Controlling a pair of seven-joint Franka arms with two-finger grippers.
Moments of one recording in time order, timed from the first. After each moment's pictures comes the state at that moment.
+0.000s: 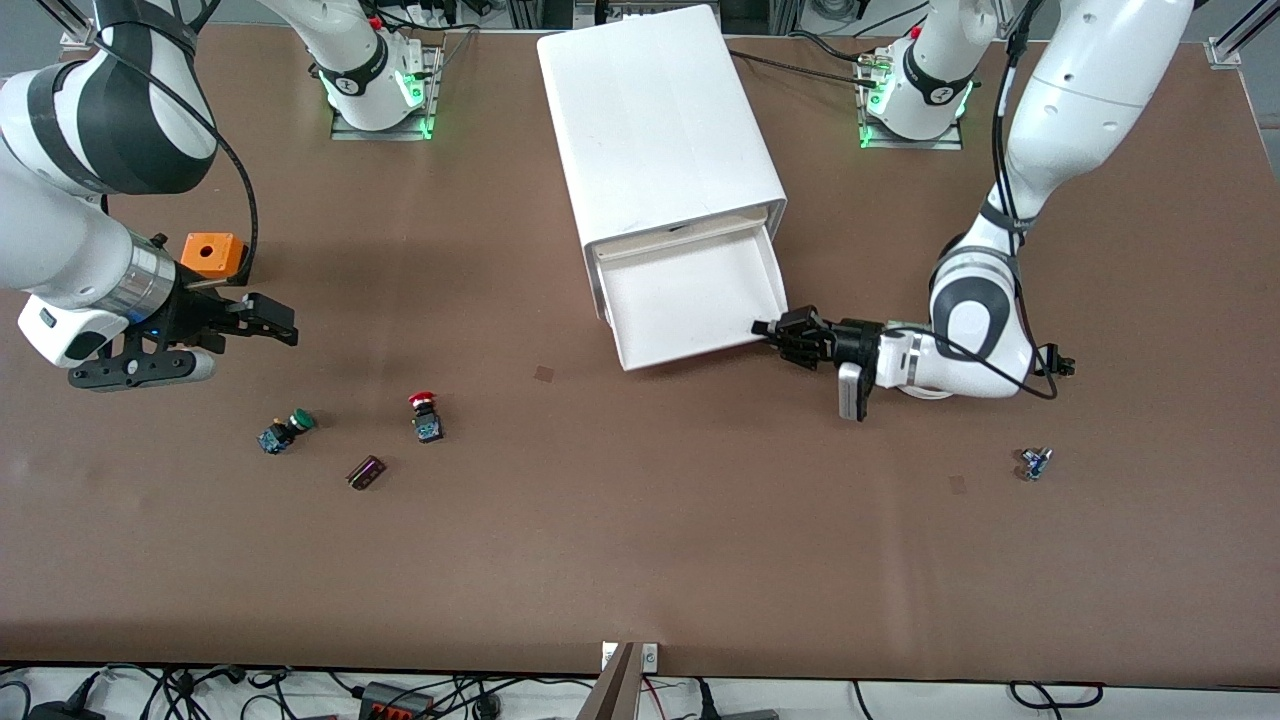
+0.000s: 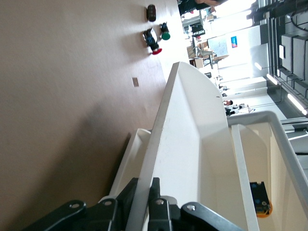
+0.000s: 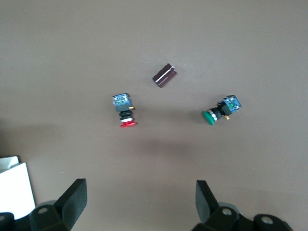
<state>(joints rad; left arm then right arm) -0.03 0.66 -0.15 -1.84 -1.23 1.83 1.09 0.13 0.21 -0.05 -1.66 0.11 1.85 -0.04</state>
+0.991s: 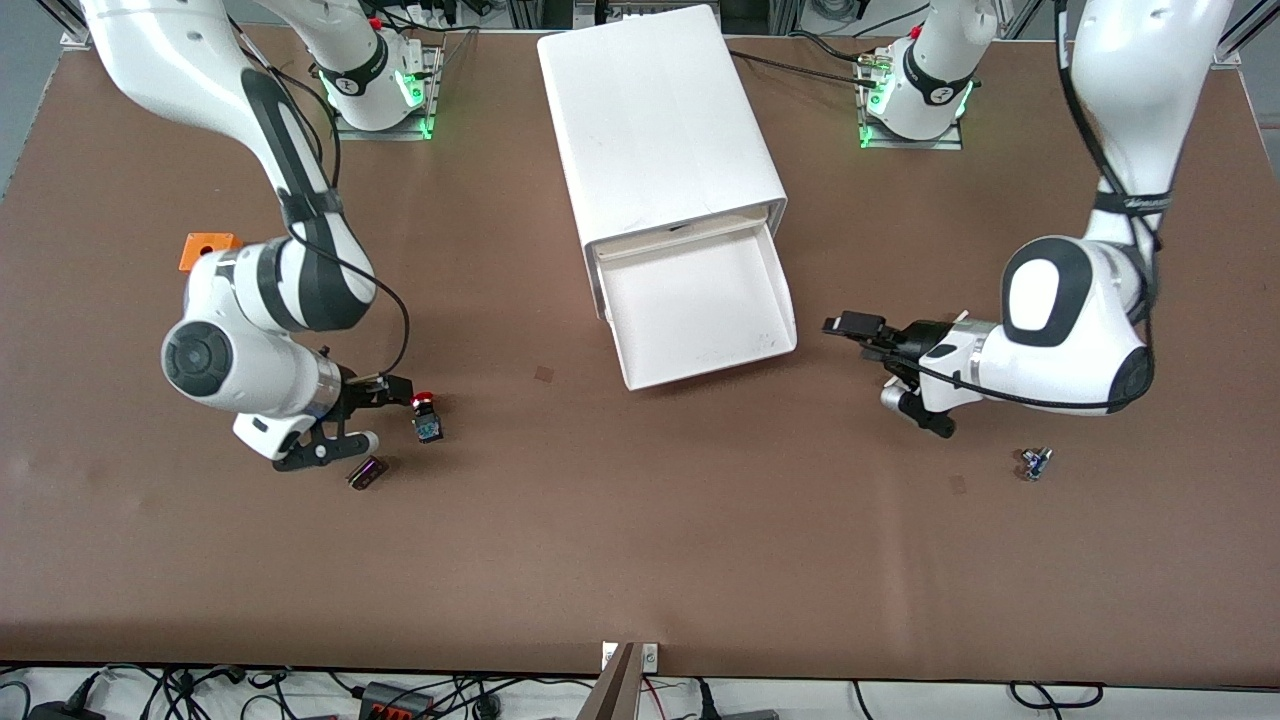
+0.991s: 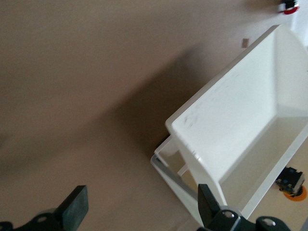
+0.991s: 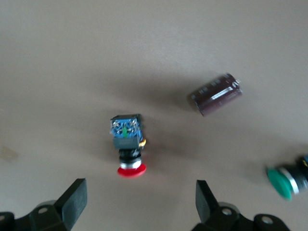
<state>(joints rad) -0.03 0.46 -0.11 -1.64 -0.48 1.68 0.29 0.23 0.62 -0.05 -1.58 0.12 2.09 -0.15</state>
